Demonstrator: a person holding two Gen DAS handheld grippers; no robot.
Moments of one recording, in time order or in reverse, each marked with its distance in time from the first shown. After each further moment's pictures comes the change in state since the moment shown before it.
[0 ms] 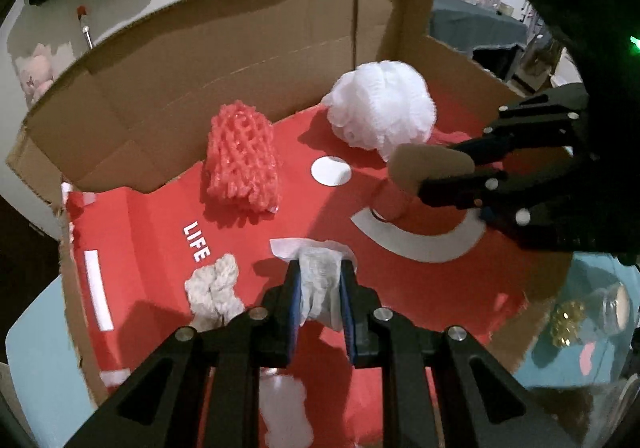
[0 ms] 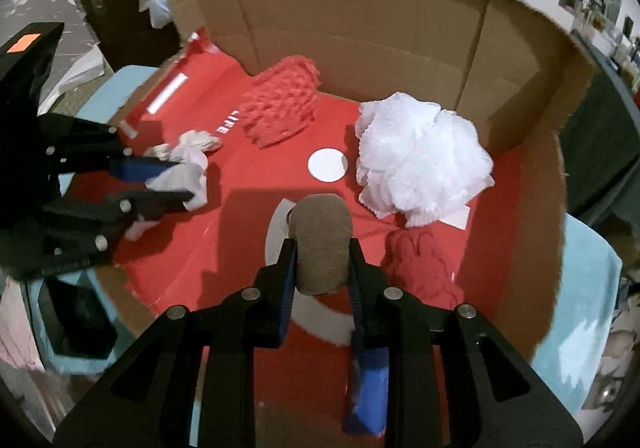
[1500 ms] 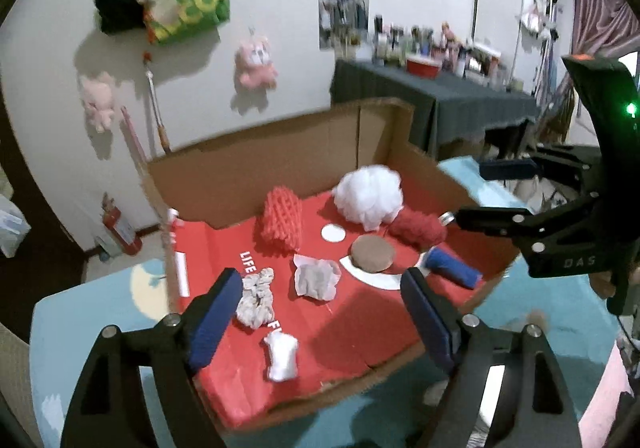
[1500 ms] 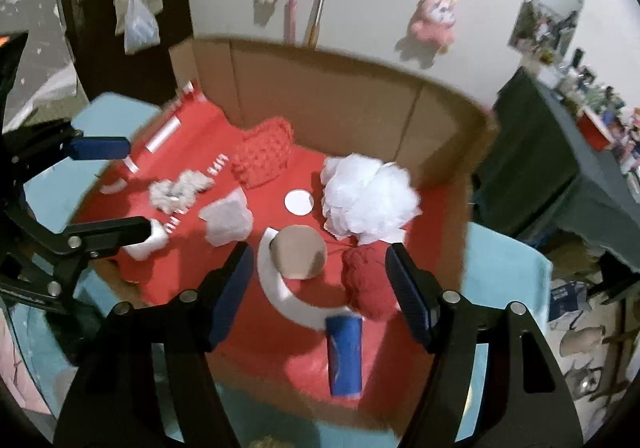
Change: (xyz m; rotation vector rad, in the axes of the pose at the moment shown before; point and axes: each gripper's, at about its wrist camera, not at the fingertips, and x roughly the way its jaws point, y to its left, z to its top) left arm -0.138 -0.028 -0.038 -0.105 -0.318 0.102; right arm -0.095 0.031 -0.017 0.027 -0.190 -0.197
